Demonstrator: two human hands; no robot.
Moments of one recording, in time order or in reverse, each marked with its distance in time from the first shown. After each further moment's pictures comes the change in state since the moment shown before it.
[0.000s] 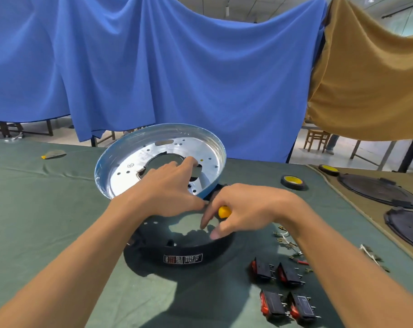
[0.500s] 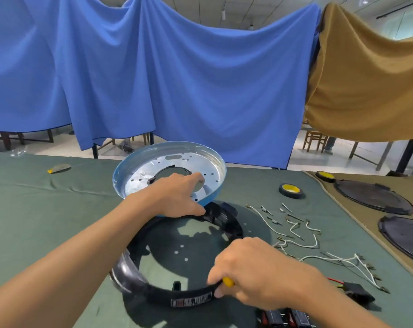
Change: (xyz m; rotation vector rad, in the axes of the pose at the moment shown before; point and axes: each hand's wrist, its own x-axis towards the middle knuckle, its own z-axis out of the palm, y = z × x) left_hand 0.037 -0.020 -0.005 -0.002 -0.187 0.058; right_hand -0.047 -0.033 0.039 -0.154 0.124 -0.190
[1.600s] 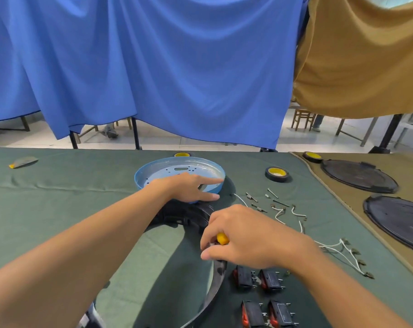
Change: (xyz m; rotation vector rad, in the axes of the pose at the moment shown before) left_hand 0.103 0.013 0.062 0.037 -0.249 0.112; right_hand 0.004 0.051 0.000 0.261 0.116 0.227
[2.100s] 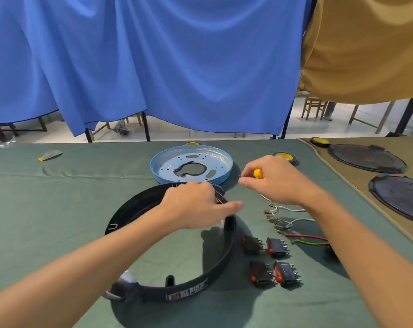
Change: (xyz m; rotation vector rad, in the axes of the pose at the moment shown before) left_hand -0.127 0.076 0.015 0.003 0.265 -0.187; right_hand -0.003 0.035 -0.023 0.062 0.336 0.275
